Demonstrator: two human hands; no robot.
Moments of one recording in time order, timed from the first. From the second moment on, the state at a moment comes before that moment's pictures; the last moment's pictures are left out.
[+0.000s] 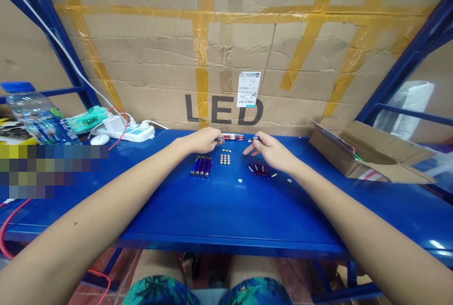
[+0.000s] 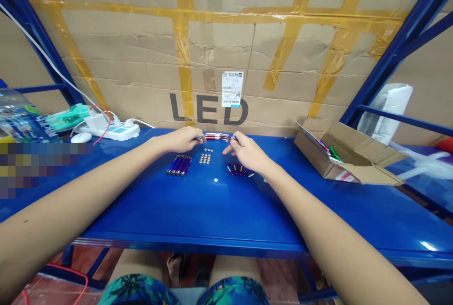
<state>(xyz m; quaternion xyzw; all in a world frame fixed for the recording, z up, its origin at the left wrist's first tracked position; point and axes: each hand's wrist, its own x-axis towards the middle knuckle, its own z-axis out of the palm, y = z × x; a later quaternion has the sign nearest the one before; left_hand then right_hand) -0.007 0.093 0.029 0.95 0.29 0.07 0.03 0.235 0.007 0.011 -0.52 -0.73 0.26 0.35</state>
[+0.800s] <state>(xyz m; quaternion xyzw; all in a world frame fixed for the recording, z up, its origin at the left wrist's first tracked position) -0.005 0.082 0.023 0.96 0.27 0.04 0.05 0.208 0.023 0.004 -0.52 -0.81 0.13 0.22</state>
